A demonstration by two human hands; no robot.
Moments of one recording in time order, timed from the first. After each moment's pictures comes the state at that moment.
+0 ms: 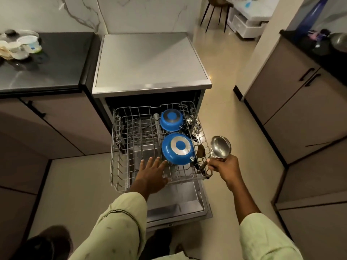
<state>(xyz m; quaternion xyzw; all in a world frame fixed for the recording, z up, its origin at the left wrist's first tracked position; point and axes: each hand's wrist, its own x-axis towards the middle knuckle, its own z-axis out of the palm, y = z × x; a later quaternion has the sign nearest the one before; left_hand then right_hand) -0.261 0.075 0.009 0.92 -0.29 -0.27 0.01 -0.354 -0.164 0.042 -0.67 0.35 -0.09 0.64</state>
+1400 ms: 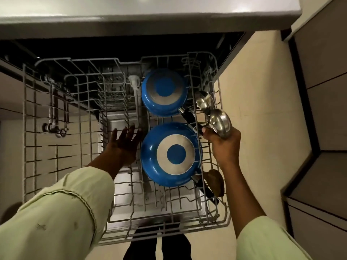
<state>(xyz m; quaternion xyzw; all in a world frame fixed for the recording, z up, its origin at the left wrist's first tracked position) -0.008 -0.008 -0.227 0.85 -0.24 -0.43 -0.19 -0.101 -0.267 -0.187 -0.74 0.38 -0.07 0.55</state>
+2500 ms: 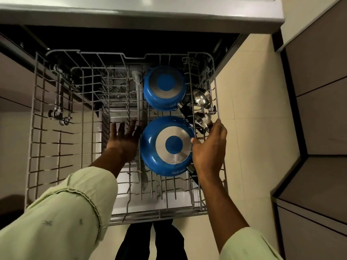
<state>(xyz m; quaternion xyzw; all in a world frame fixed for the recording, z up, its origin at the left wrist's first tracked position) -0.039 -0.009 -0.204 0.87 -0.23 -0.38 -0.19 -0.128 -0.211 -0.162 -0.88 0.38 -0.05 0.28</state>
